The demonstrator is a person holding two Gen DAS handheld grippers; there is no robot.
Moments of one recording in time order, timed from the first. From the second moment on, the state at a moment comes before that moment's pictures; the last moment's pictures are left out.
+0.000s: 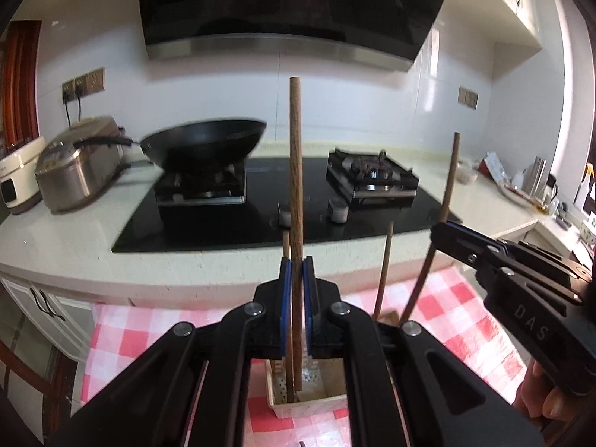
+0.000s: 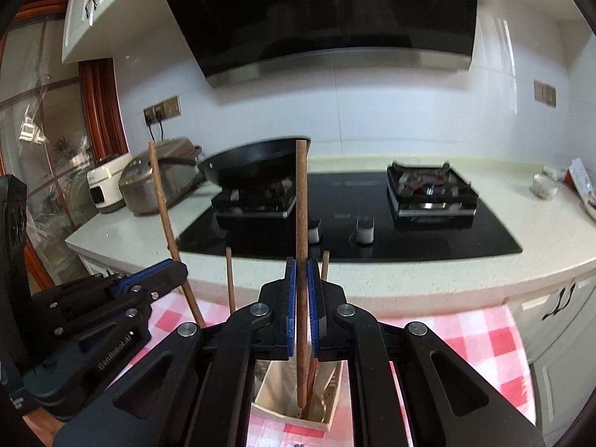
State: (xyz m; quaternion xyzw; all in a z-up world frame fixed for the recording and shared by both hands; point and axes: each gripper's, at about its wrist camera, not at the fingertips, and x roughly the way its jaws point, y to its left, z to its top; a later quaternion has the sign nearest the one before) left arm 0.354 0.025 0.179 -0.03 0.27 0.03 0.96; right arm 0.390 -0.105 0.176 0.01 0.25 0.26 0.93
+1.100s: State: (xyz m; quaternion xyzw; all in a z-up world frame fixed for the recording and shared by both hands) left arm 0.220 0.052 0.036 -0.13 0.37 0.03 0.92; right arm 0.315 -0.178 0.030 0.01 0.34 0.16 0.92
